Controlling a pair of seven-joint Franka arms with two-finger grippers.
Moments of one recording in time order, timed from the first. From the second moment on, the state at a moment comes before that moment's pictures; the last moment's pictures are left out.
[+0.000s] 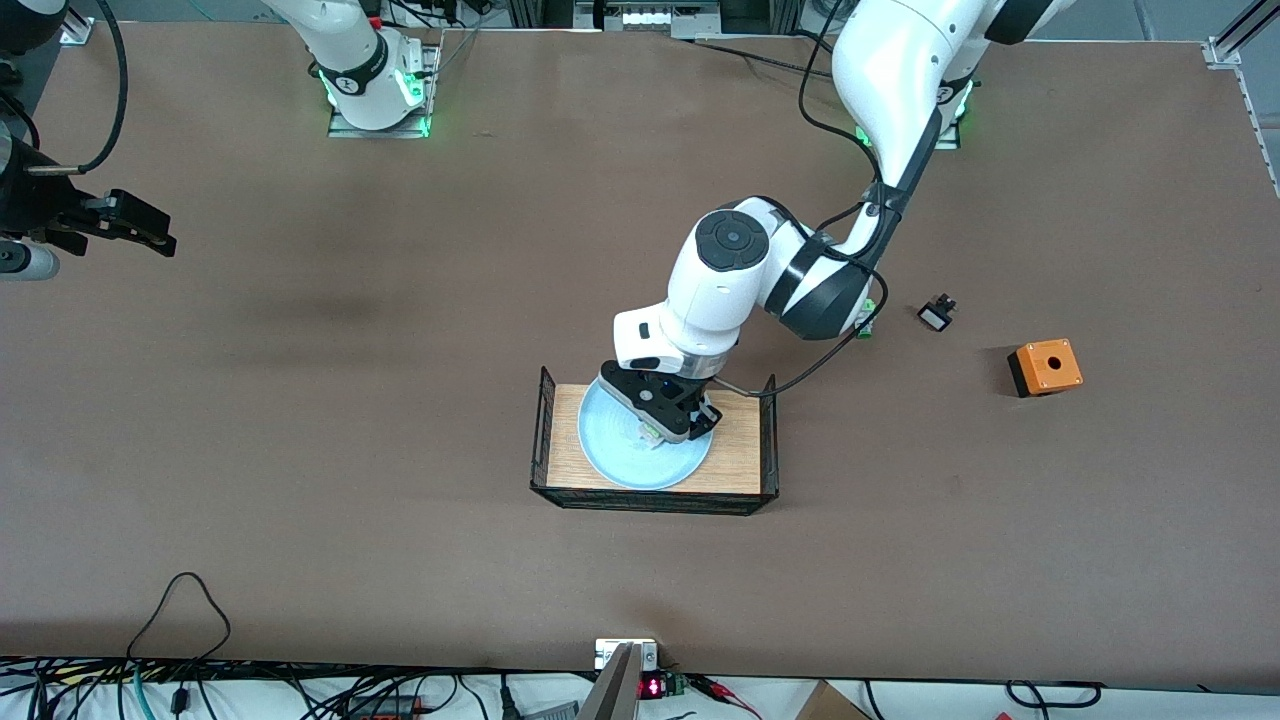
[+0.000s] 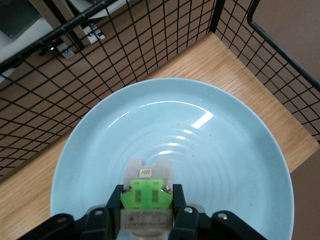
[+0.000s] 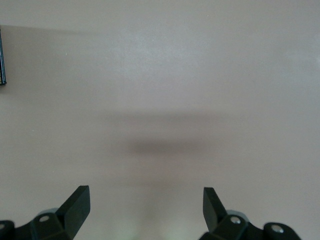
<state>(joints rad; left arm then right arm) -0.59 0.76 -0.05 -1.28 0.06 2.39 0.00 0.08 0.03 -0.09 -1.60 -0.04 1.56 -0.02</state>
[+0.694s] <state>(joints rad) -0.59 0.66 -0.05 -1.23 0.04 2.21 -0.01 0.08 0.03 -0.09 -1.60 -0.03 1.57 -0.02</state>
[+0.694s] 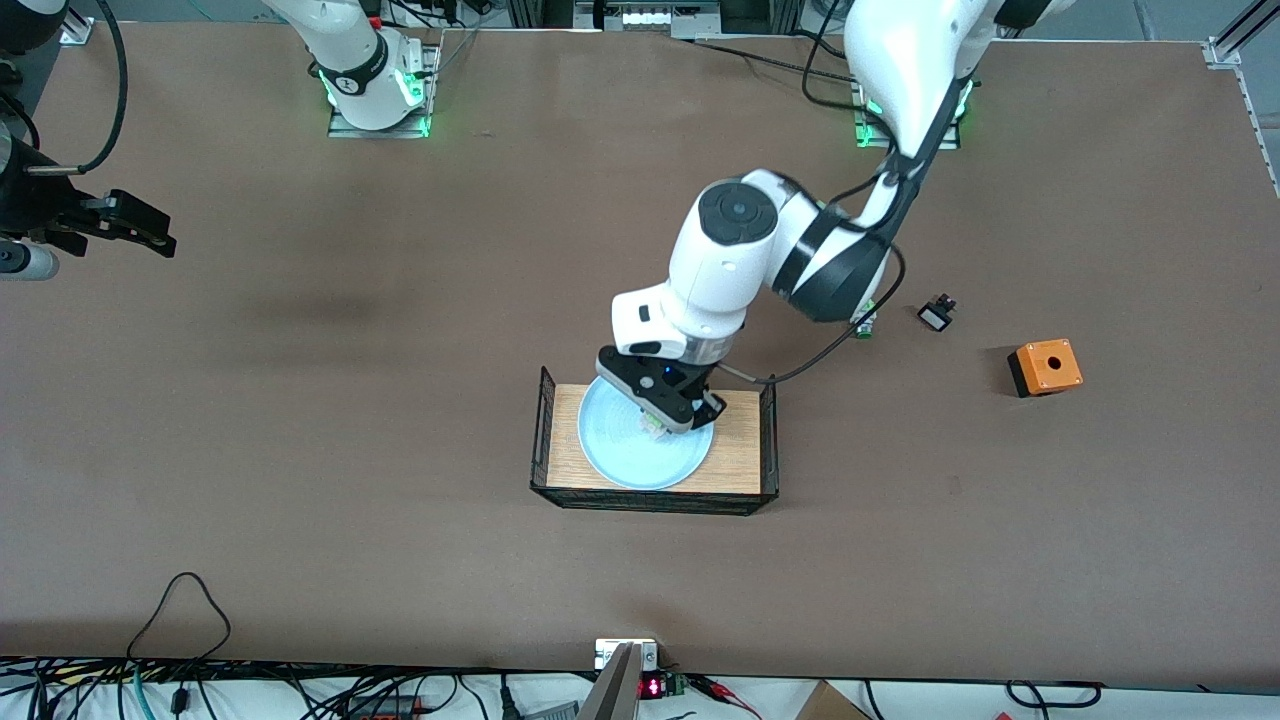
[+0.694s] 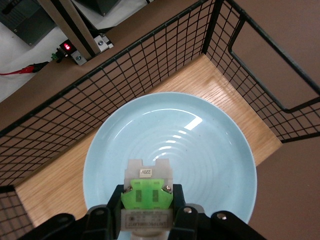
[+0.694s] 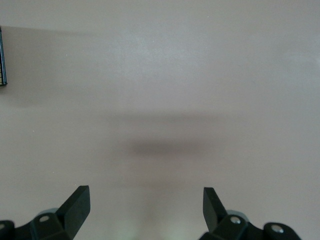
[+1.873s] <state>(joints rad) -0.20 0.41 -0.03 -1.33 -0.06 1.60 0.18 0.28 0.03 -0.07 -1.60 0.04 1.58 0.07</state>
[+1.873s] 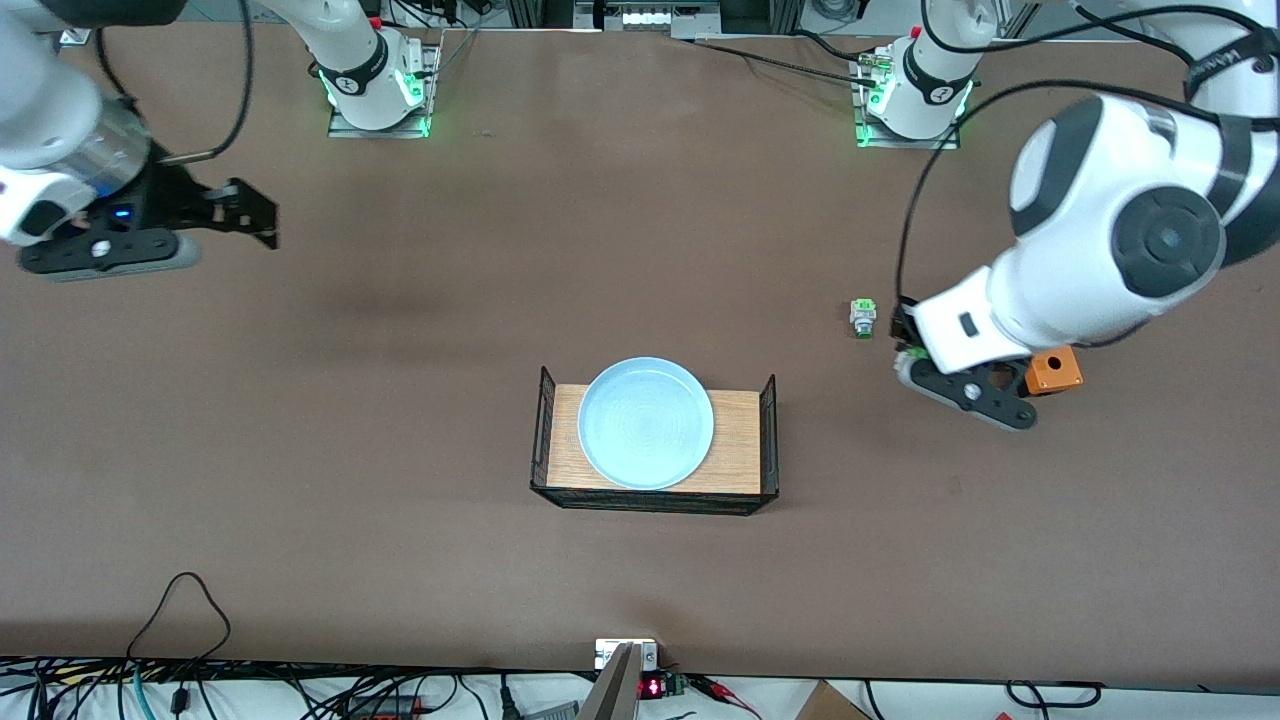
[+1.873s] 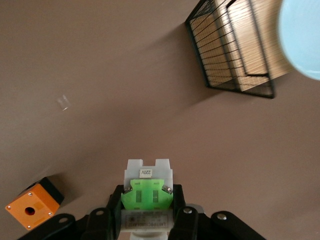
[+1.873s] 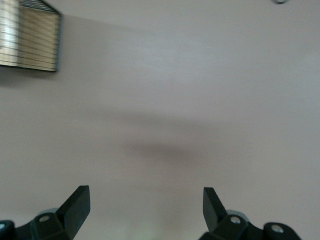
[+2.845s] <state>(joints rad) -0.01 0.43 -0.03 -1.93 -0.06 2.37 0.58 0.58 0.16 -0.07 -1.57 0.22 1.78 0.69</state>
